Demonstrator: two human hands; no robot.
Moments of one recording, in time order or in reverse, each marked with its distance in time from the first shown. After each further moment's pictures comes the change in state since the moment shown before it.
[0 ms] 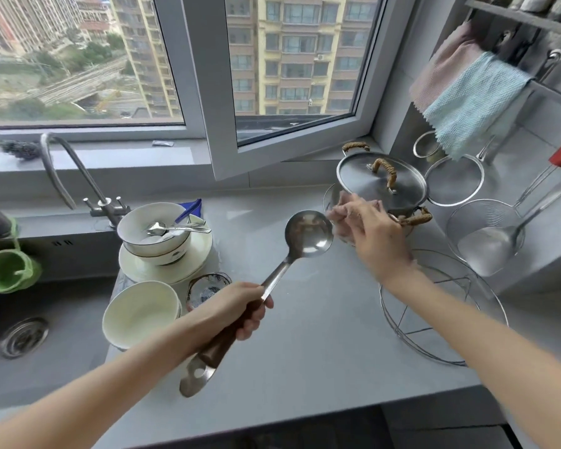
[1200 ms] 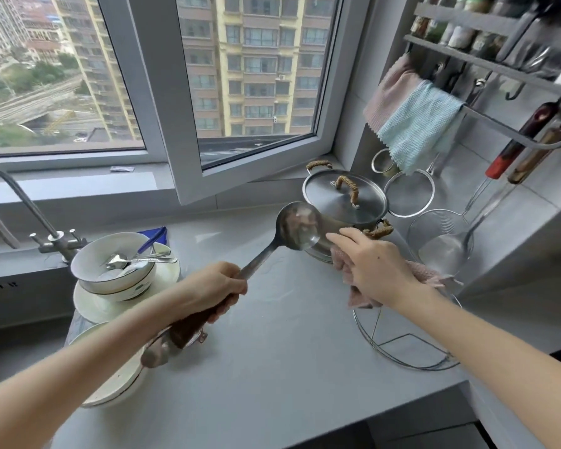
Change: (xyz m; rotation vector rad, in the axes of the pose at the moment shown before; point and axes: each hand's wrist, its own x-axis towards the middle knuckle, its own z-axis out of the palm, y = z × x) left_hand 0.024 0.063 -0.013 0.462 0.059 0.163; right_hand -0.008 0.013 -0.057 -0.341 -0.288 -0.111
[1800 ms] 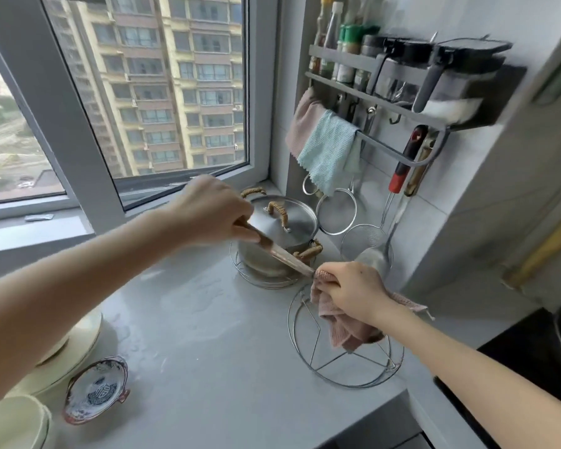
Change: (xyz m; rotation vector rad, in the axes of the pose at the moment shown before) left_hand 0.046 0.180 0.024 1.554 0.469 0.851; right_hand -0.049 0.072 -0.041 0.229 -0.159 0.380
